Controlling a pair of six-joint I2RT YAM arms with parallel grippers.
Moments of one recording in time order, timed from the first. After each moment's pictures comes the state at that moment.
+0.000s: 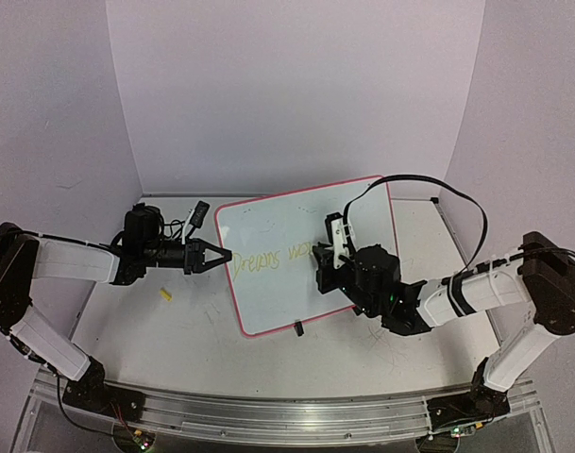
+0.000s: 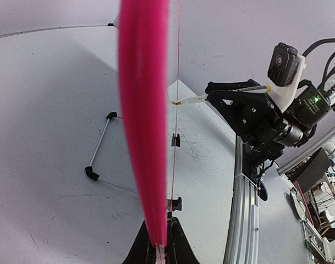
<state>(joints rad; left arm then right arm) -0.44 1.48 0.67 0.45 0.89 -0.31 1.00 1.62 0.73 0.72 0.50 0.10</state>
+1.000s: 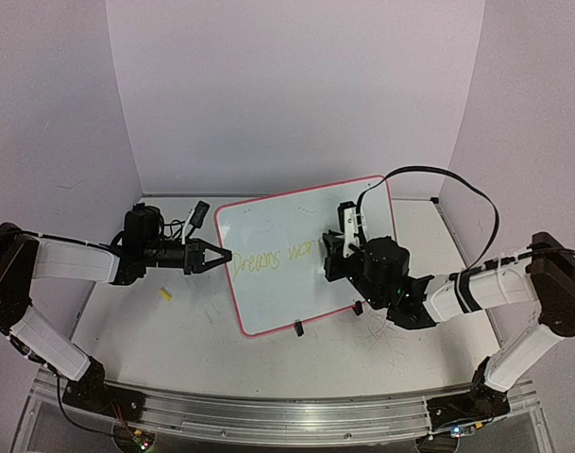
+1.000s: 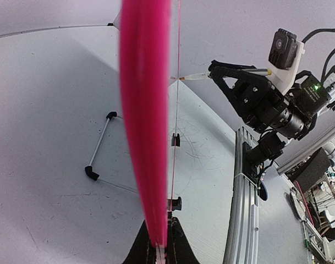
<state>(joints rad) -0.44 1.48 0.67 0.45 0.89 -0.31 0.97 1.59 0.74 0.74 0.54 0.10</state>
